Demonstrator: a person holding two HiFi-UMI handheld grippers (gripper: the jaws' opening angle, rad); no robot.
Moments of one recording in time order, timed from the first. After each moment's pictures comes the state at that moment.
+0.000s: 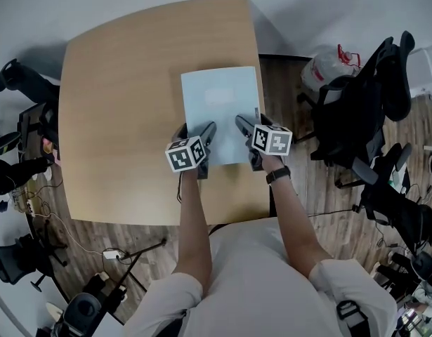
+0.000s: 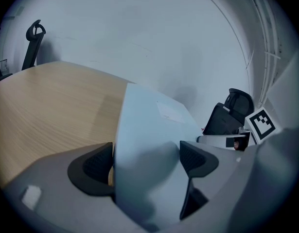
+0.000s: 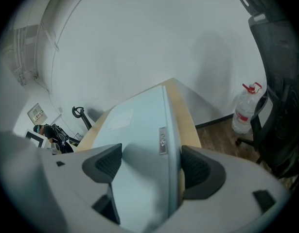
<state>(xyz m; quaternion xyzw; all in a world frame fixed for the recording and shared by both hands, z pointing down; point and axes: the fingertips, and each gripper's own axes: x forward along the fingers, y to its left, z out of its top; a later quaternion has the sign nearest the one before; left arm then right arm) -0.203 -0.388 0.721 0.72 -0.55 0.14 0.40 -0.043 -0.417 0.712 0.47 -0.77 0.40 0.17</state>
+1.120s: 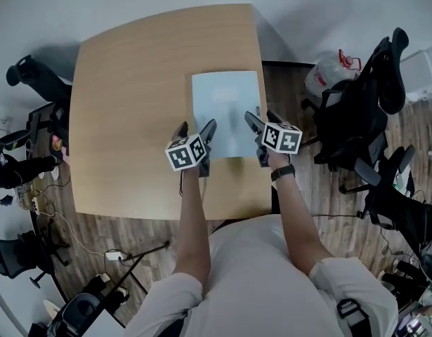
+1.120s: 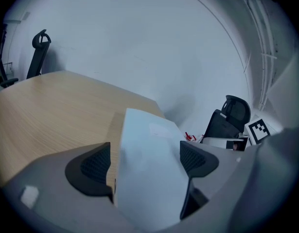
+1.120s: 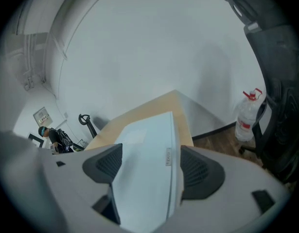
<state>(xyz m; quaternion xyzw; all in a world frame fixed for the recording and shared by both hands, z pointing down) -0.213 -0.375 0.680 0.72 -0.57 0.11 0.37 -0.021 -0.413 0.676 0.48 -0.79 0.37 0.12</state>
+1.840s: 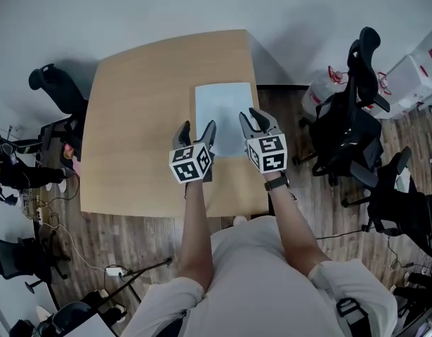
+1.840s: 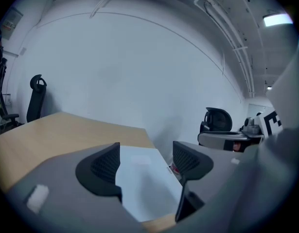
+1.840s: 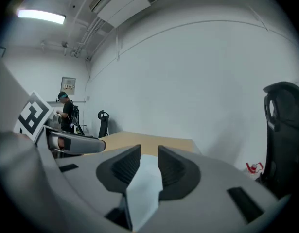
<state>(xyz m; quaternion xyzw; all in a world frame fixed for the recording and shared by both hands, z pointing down) -0.189 -0.325 0.535 0.77 -0.61 0.06 0.20 -0.054 -0.344 0.507 0.47 -0.87 0.07 0.11</state>
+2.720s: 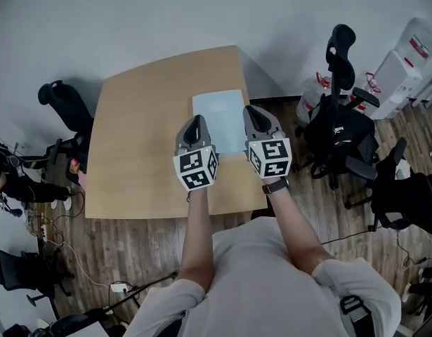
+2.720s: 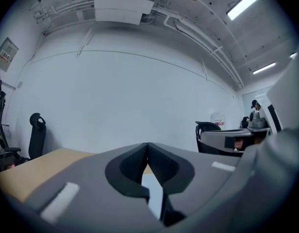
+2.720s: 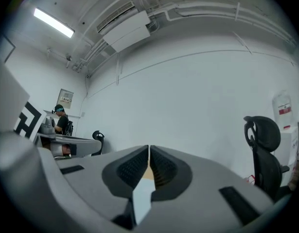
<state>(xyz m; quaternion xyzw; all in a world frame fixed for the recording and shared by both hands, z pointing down) -0.151 -0.264 0.420 0.78 -0.63 0.02 0.04 -0.019 -0.272 0.405 0.51 -0.86 0.01 0.00</state>
